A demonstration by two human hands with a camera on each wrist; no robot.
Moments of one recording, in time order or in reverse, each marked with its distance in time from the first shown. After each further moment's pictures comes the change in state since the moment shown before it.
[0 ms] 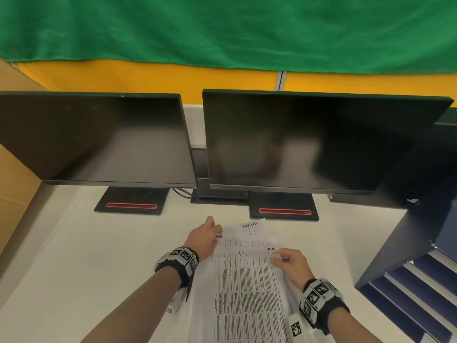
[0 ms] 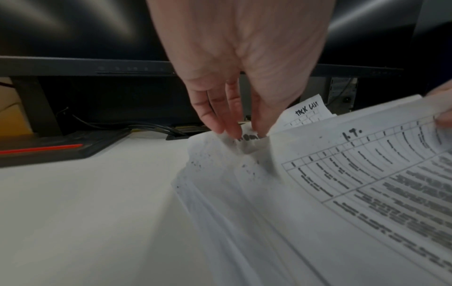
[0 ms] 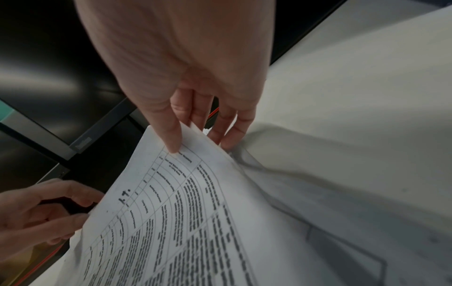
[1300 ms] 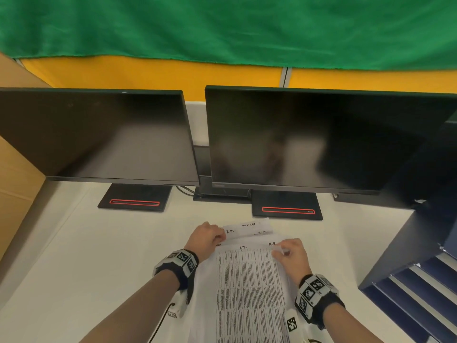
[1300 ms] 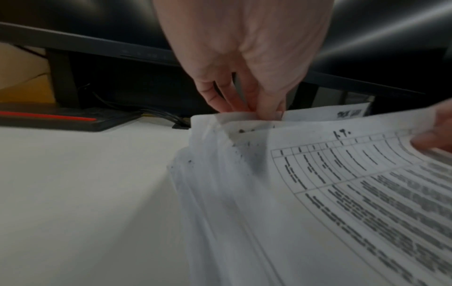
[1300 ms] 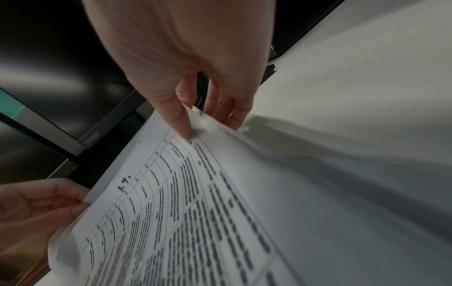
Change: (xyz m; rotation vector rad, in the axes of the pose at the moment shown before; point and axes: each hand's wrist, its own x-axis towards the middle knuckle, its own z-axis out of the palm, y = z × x) left_hand -0.006 -0.003 0.004 -0.159 0.069 0.044; right_hand 0.005 -0.018 0.006 -0.027 0.121 -0.027
